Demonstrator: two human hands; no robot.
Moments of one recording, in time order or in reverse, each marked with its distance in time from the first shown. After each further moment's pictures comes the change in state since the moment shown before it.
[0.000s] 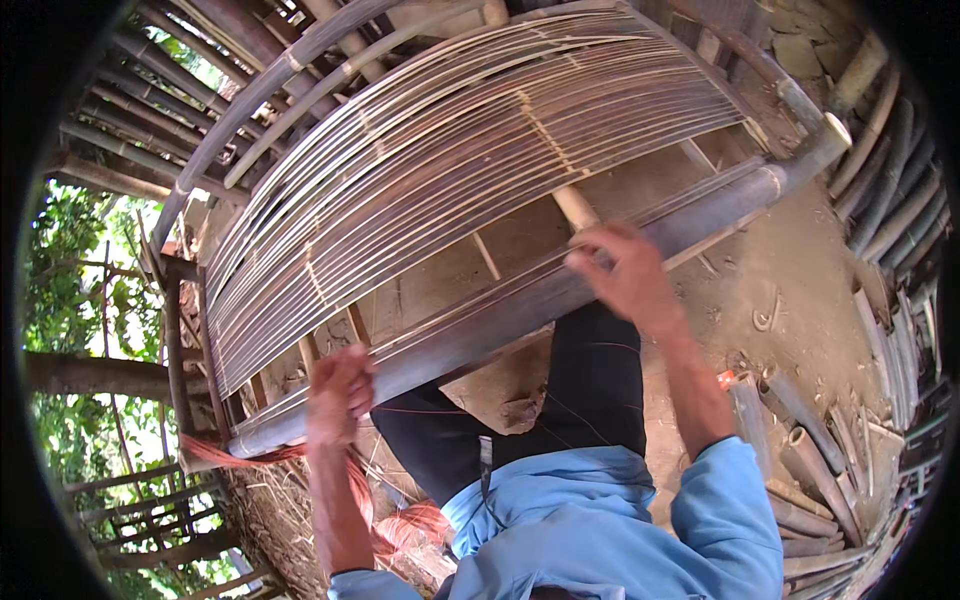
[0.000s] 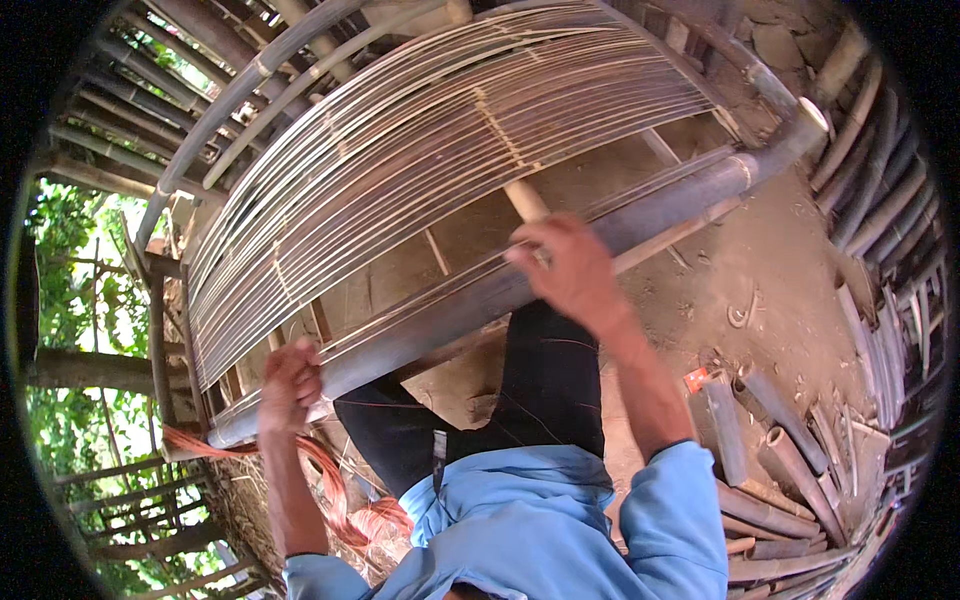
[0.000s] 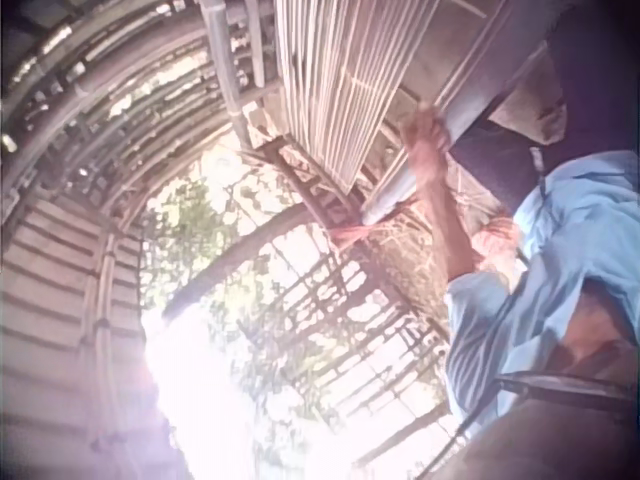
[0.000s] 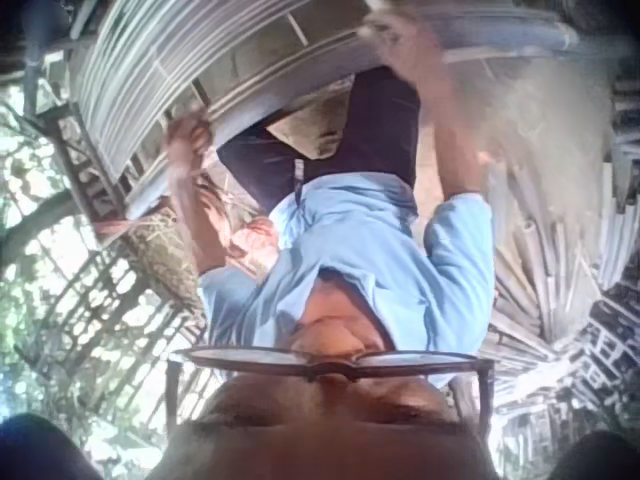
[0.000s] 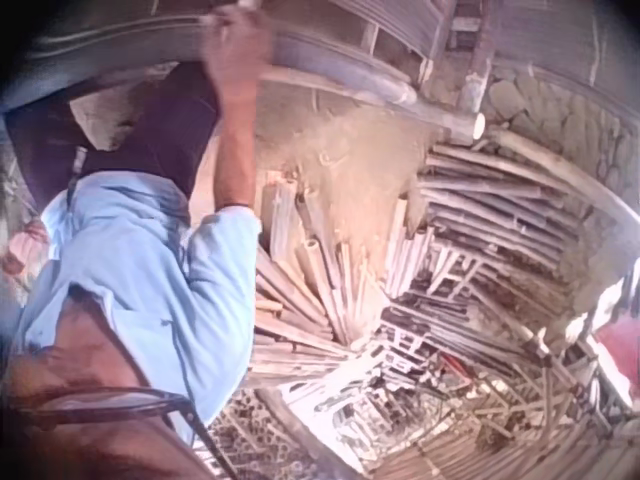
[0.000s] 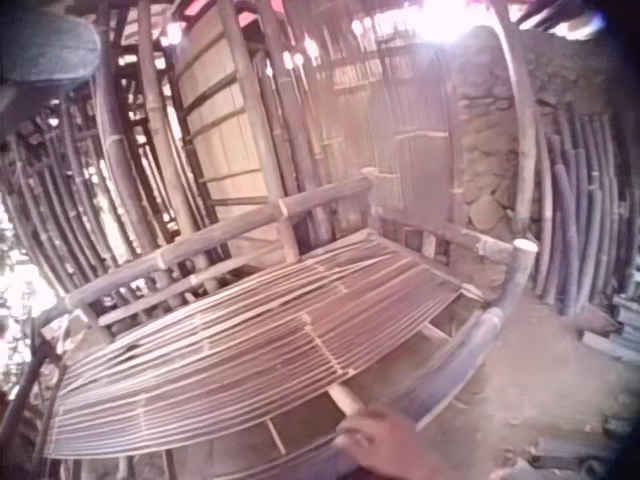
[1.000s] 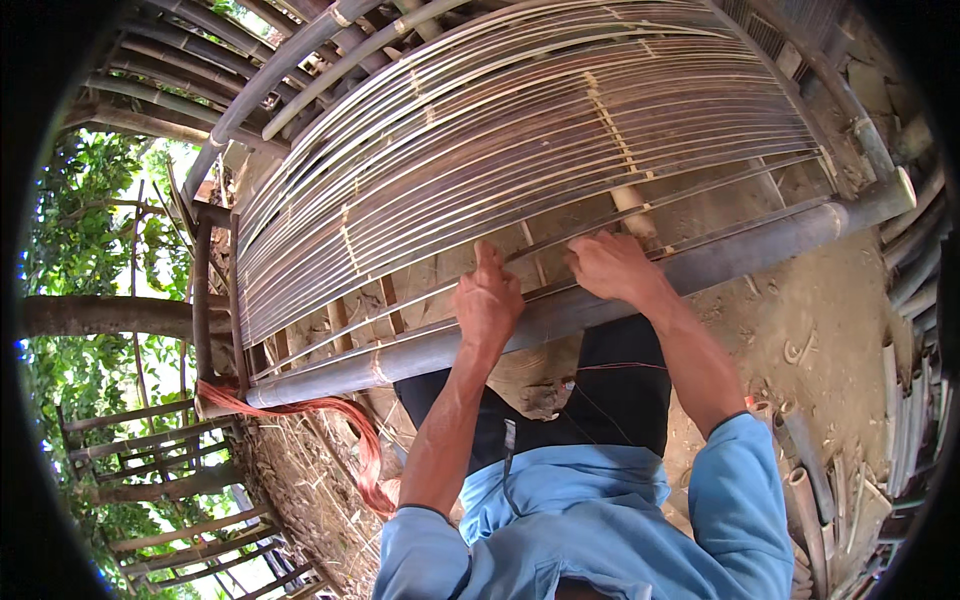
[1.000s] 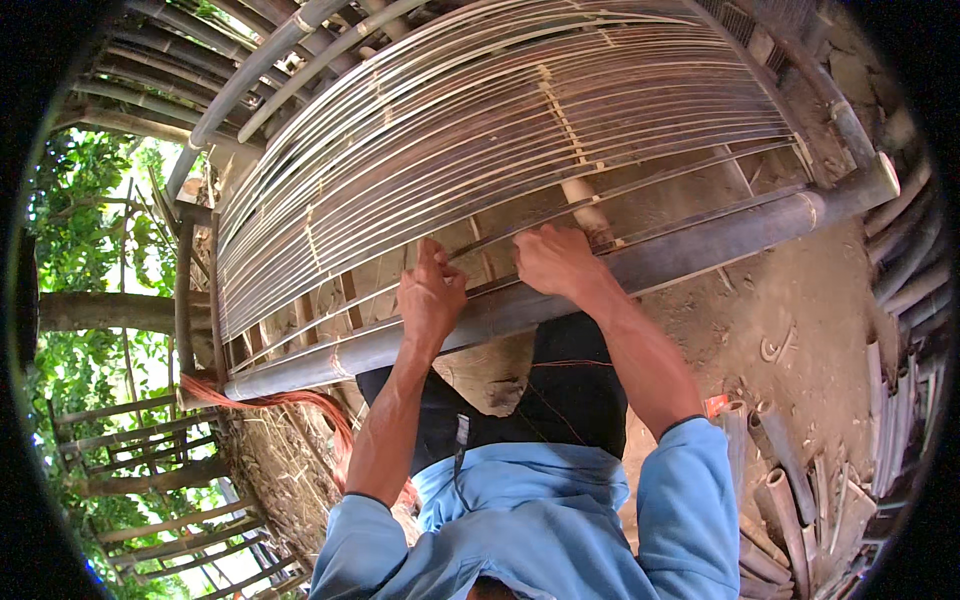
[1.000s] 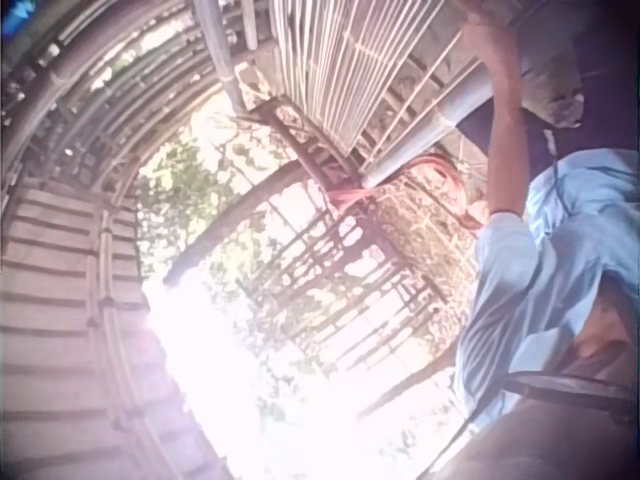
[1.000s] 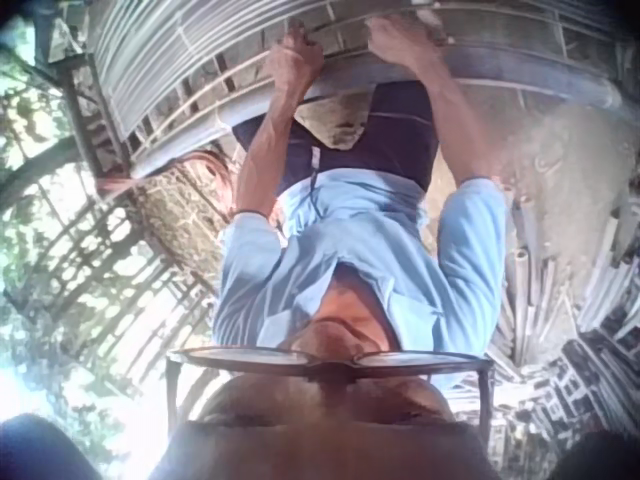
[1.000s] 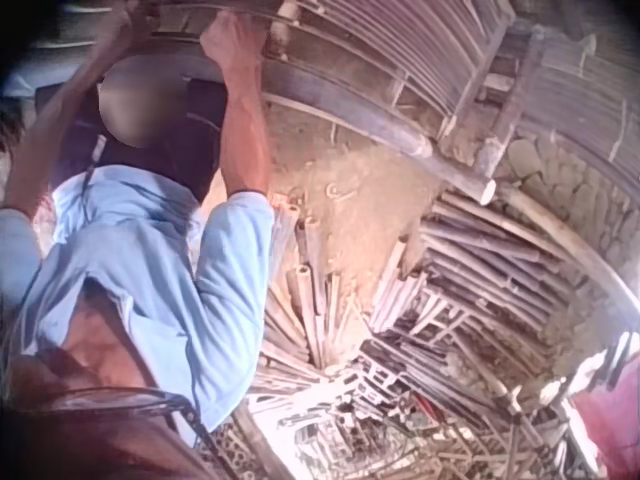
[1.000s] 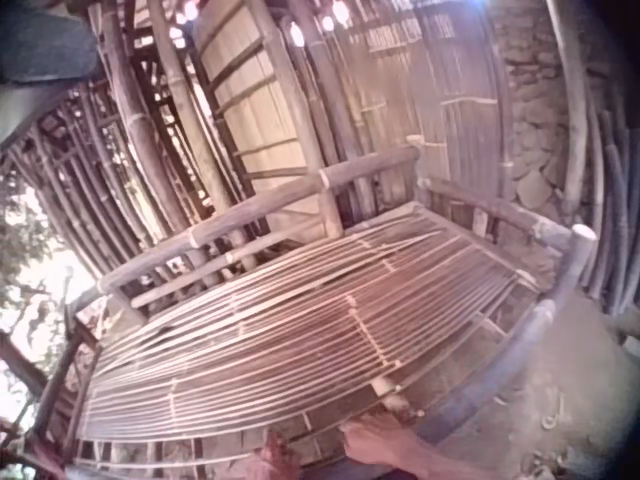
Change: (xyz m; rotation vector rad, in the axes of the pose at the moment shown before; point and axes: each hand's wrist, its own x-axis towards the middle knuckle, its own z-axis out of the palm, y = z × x) left_hand 0.126 -0.077 0.135 1.050 0.305 0.459; right_hand 0.057 0.022 0.077 -0.343 -0.582 -0.015
